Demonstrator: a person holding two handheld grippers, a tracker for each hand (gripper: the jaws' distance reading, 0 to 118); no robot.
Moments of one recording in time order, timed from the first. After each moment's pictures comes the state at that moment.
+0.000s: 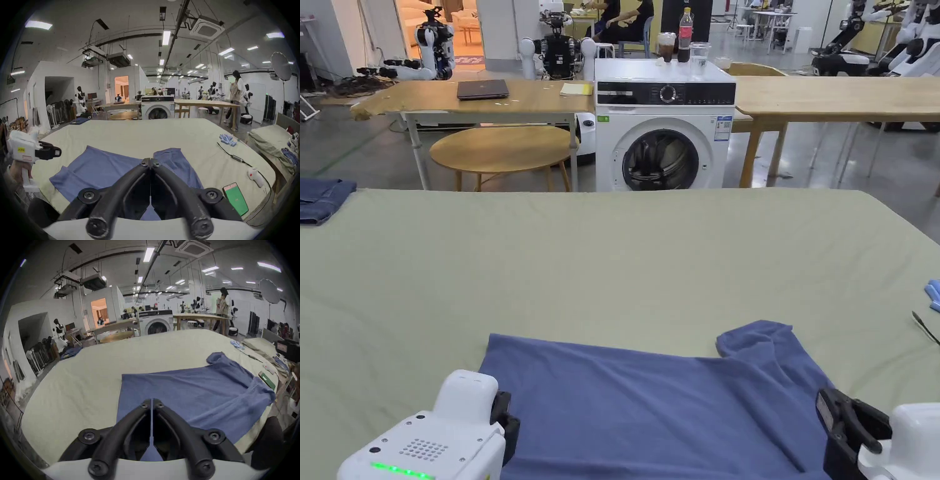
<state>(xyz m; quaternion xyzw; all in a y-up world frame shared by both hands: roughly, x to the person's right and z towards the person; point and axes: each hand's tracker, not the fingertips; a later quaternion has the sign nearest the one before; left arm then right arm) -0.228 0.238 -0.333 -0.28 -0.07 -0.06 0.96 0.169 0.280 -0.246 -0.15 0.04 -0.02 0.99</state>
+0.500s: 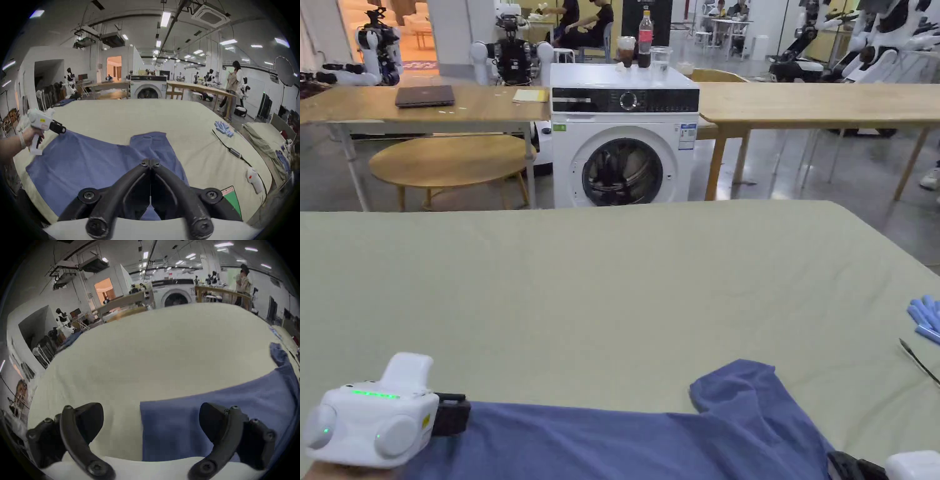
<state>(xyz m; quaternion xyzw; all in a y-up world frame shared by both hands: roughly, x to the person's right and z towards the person) -0.257 0.147 -0.585 -0.40 0.01 -0.10 0.91 0.226 0.228 -0.345 -0.26 -0.01 0.01 0.96</state>
